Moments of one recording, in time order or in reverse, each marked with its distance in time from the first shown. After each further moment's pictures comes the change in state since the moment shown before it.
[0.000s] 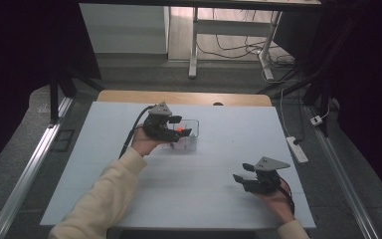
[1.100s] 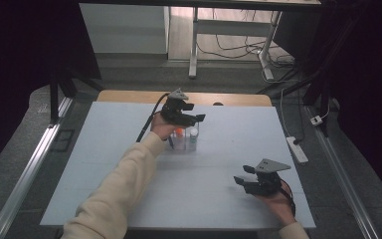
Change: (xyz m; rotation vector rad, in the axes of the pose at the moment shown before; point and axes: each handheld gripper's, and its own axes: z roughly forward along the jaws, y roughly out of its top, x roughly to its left) left arm 0.030 0.038 0.064 -0.005 0.007 -0.062; right arm 0.002 -0.004 -0.002 0.015 0.005 0.009
